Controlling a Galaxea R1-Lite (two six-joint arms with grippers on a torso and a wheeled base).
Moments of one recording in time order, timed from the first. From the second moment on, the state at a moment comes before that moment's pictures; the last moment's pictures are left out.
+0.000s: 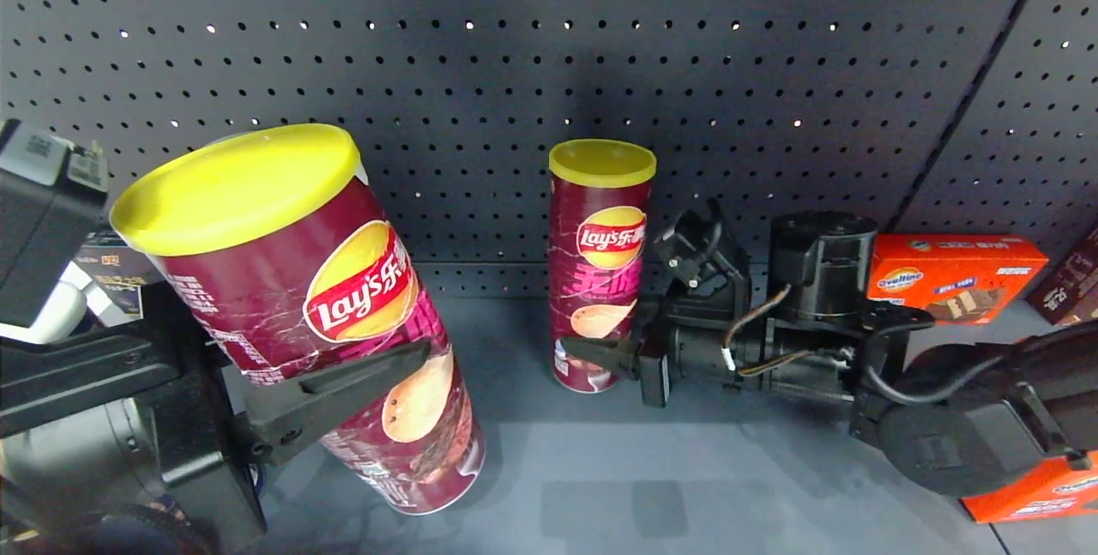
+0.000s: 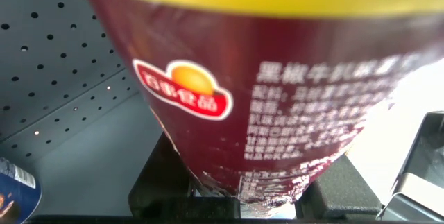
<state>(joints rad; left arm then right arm) -0.67 1.13 -0.64 -0.41 -0.16 0.08 0.68 1.83 -0.91 -0.78 0.43 -0.14</state>
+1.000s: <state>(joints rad) -0.67 1.13 -0.63 -0.41 -0.17 0.07 0.84 1.45 -0.52 -0.79 0.25 -0.12</state>
